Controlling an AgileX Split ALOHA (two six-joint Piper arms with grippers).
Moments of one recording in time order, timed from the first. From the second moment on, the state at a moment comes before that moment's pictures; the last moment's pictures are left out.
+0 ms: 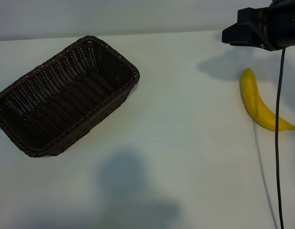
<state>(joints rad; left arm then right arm) 0.58 1.53 -0.80 -0.70 0.80 0.38 0.09 1.55 -1.12 1.04 0.77 -0.62</state>
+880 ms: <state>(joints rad) 0.58 1.61 -0.80 -0.81 0.78 0.44 0.09 1.55 -1.12 1.04 0.77 -0.62</state>
